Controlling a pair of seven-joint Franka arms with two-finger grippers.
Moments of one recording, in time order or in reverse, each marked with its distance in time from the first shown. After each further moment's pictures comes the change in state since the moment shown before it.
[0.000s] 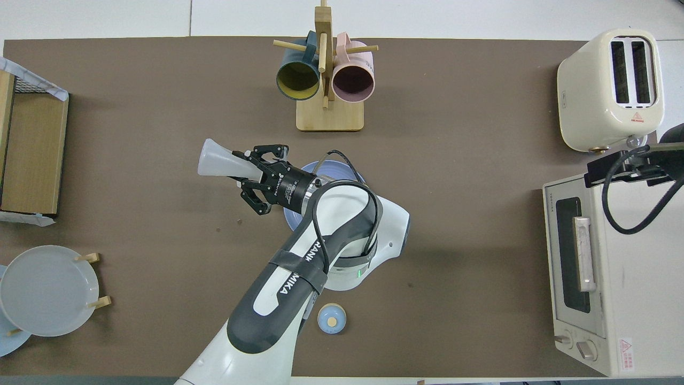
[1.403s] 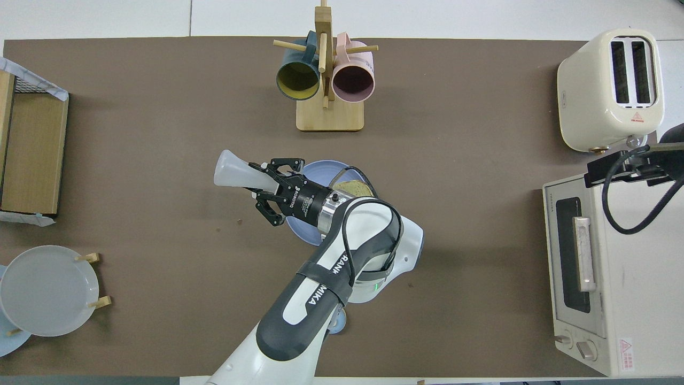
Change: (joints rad) left arm -0.052 0.037 -0.003 0.010 -0.019 -0.036 -0.007; right arm 0.000 0.000 0.000 0.000 0.000 0.000 0.000
